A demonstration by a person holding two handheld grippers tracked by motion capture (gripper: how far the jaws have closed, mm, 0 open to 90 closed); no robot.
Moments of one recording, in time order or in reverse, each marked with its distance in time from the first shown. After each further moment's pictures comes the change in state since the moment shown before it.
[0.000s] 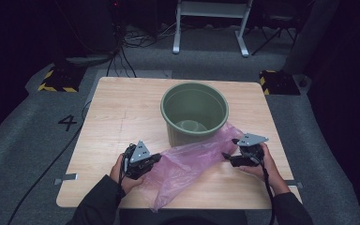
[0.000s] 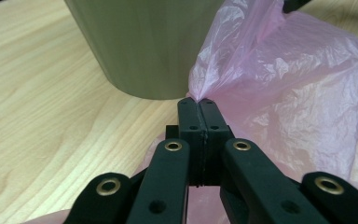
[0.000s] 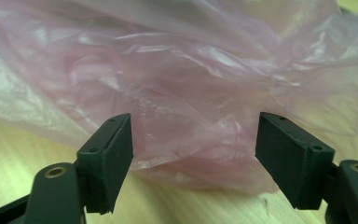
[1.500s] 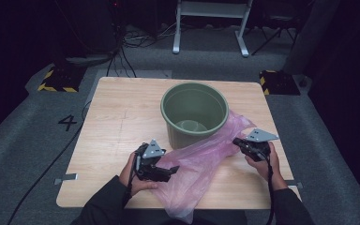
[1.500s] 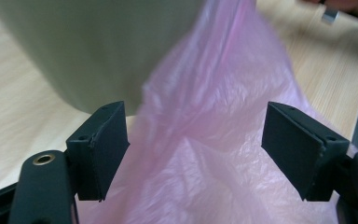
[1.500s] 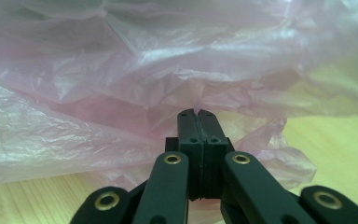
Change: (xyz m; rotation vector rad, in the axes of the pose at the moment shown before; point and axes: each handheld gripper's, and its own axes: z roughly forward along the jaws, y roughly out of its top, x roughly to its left) left arm -0.030 0.030 0.020 0.061 -0.110 -0.053; right arm -0.013 0.001 -0.022 -0.142 -0.102 0.036
